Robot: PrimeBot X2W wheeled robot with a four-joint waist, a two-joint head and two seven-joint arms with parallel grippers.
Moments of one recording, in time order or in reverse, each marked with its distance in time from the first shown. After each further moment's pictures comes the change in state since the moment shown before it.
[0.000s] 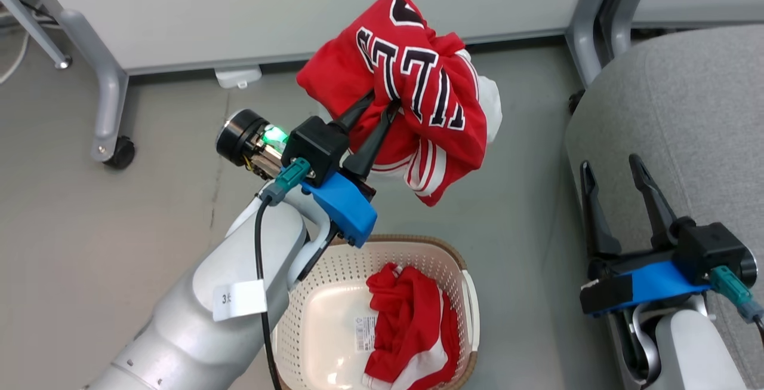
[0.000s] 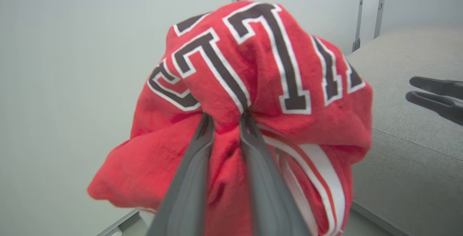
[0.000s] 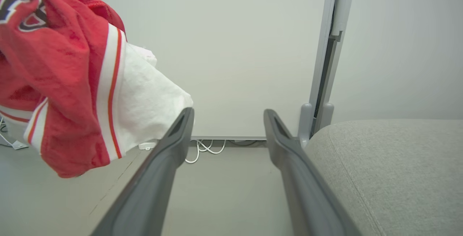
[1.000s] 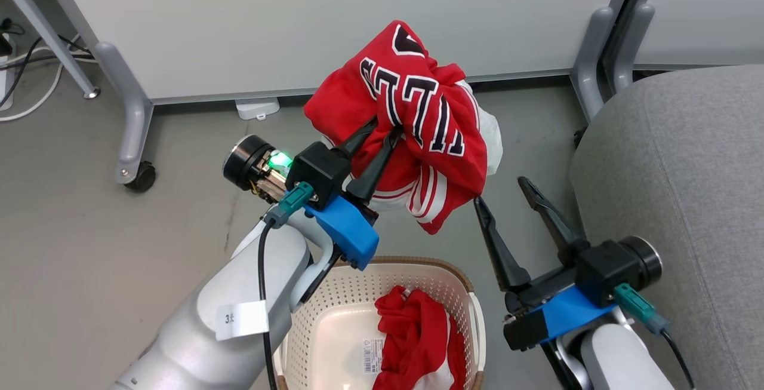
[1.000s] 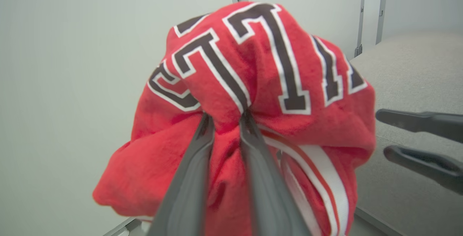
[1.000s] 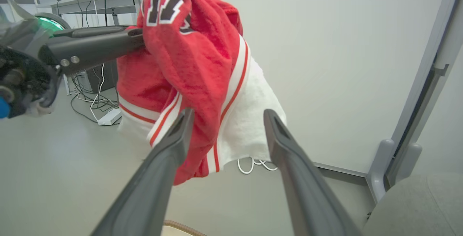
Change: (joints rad) left arm 0.065 0.006 -0.007 -0.028 -0.009 0.009 0.000; right arm 0.025 0.000 0.259 -0.014 -0.006 0.000 0.000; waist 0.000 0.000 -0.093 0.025
